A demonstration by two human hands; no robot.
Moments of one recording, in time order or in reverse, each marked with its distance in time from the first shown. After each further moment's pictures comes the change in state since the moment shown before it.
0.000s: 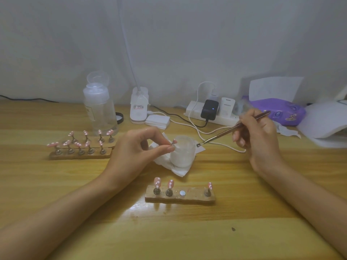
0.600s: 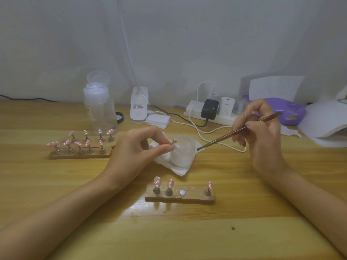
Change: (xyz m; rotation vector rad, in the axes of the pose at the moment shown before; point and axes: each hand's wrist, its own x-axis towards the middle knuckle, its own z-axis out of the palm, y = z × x) left_hand 0.000 -0.002 0.000 0.025 0.001 0.011; right_hand -0.001 0.001 -0.004 0.002 -0.201 -0.286
